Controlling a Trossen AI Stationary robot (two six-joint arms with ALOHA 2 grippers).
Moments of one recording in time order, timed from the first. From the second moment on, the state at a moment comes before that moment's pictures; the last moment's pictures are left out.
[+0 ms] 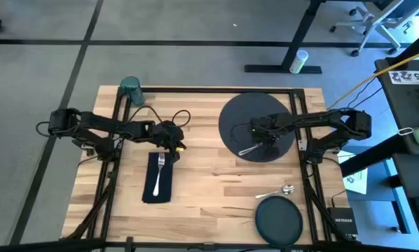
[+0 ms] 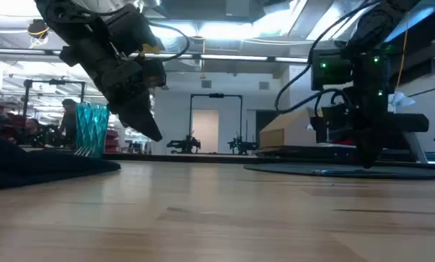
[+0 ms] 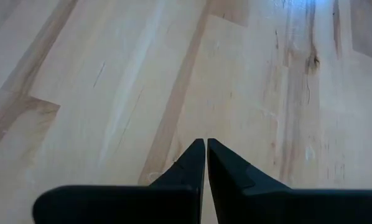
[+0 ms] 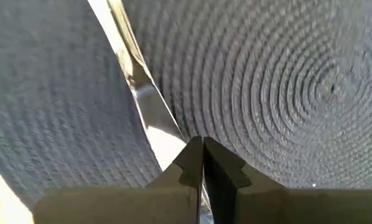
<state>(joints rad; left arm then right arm) 0.15 1.37 0.58 -0.03 0.06 -0.18 -0.31 1.43 0.67 -0.78 0.13 -0.36</state>
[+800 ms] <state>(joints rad) 0.15 1.37 0.58 -0.04 0.05 -0.18 -0.33 1.34 0.63 -0.85 0.00 -0.29</state>
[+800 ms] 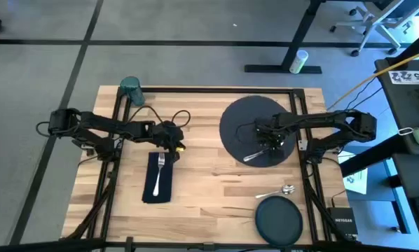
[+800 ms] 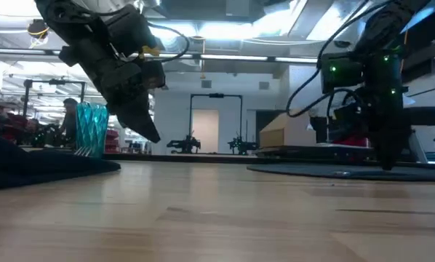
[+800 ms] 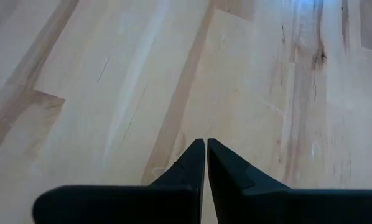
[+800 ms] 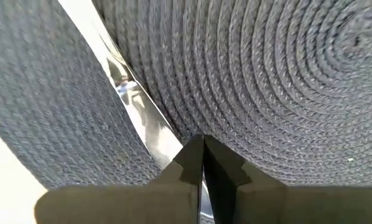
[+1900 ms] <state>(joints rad) 0.15 1.37 0.58 -0.04 0.04 -0.20 -0.43 1.45 0.66 -0.20 0.11 -0.26</state>
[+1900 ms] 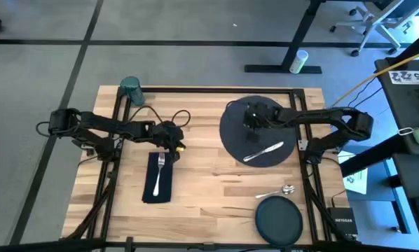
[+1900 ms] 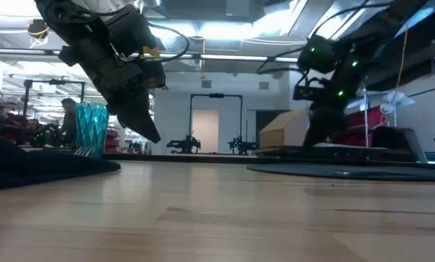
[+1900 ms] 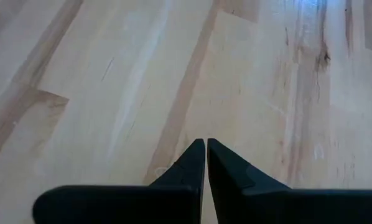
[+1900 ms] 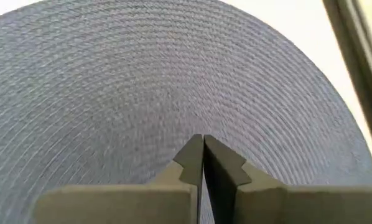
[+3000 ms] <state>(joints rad) 0.22 1.37 0.58 0.02 0.05 -0.15 -0.30 1.78 0.80 -0.05 -0.37 -0.31</state>
